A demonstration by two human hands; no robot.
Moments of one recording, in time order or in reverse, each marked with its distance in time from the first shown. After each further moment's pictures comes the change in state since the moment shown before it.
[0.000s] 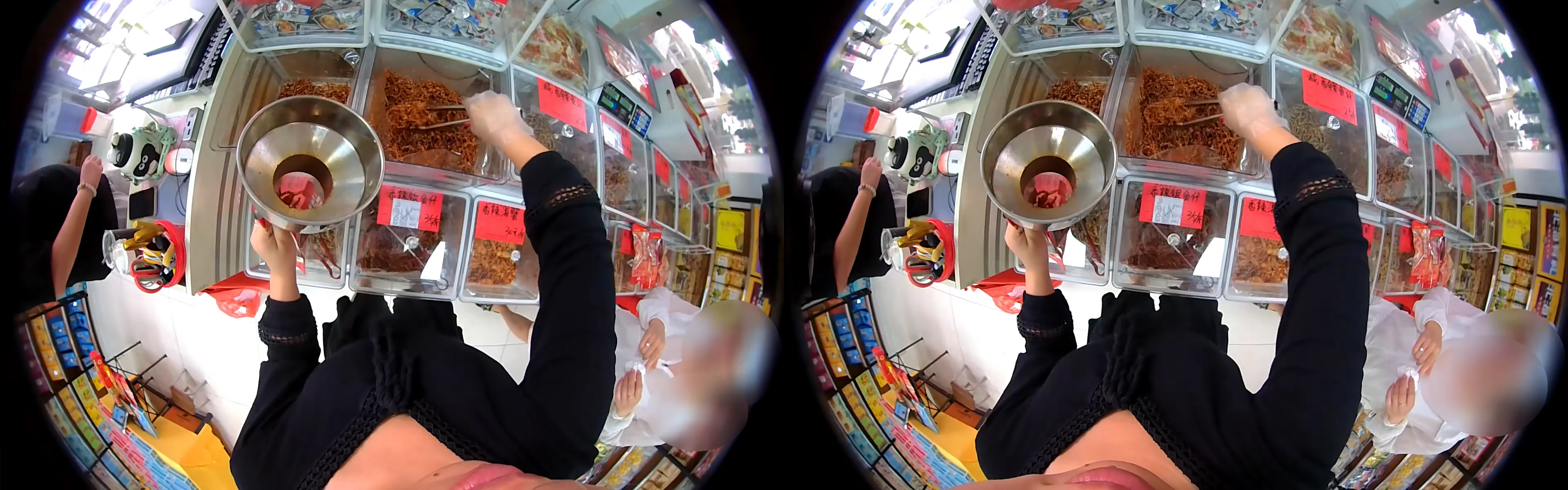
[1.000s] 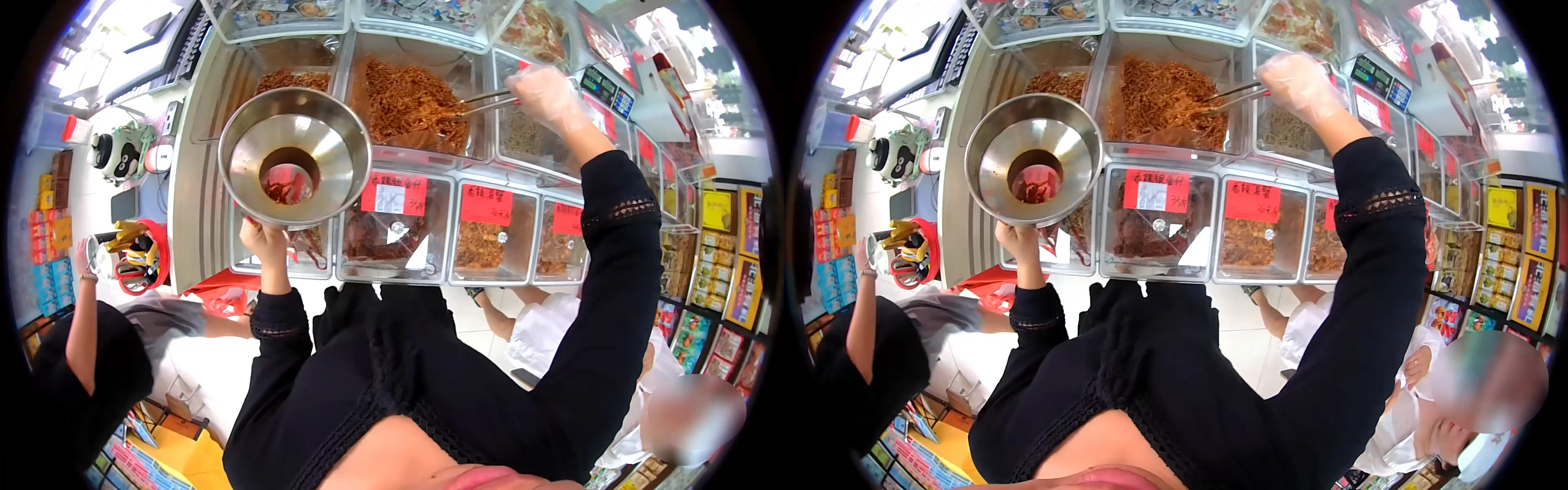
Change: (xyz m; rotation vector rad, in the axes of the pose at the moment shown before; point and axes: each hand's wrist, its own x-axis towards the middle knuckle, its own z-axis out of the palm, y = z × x) left_hand -0.016 -0.012 0.002 -0.105 0.005 -0.050; right_hand -0.060 0.061 -0.082 -0.216 0.083 -0.194
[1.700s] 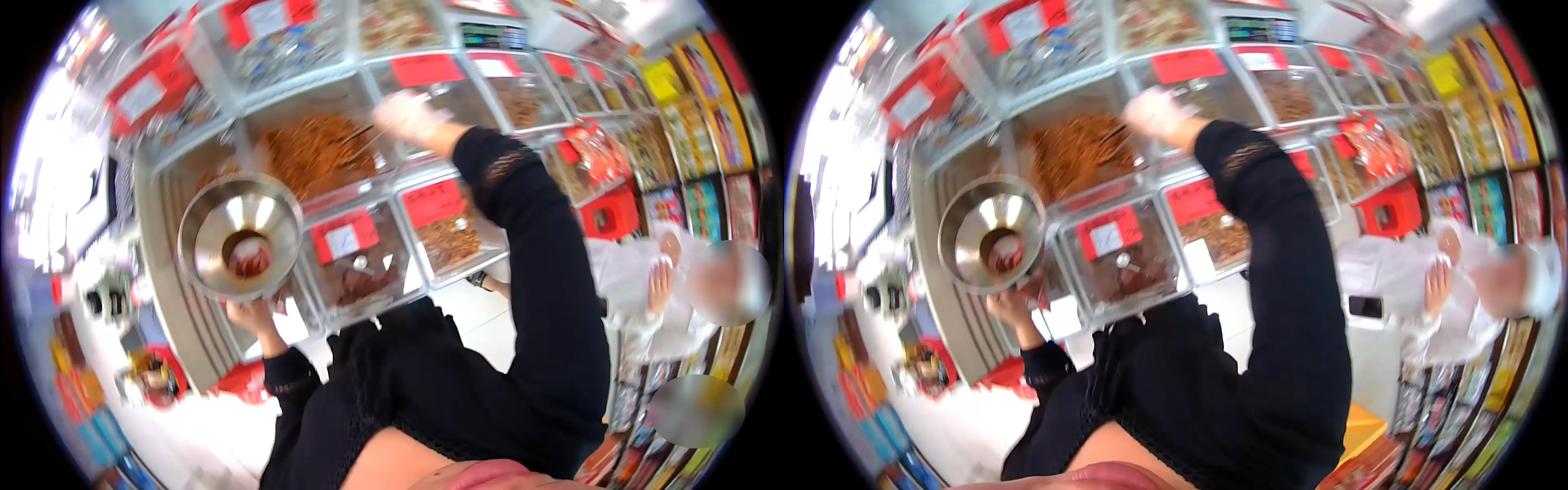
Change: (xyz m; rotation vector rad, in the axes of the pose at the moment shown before) left_hand 0.000 0.028 0.032 0.057 -0.040 0.015; right_hand -0.018 -0.042 0.059 0.199 -0.109 0.279
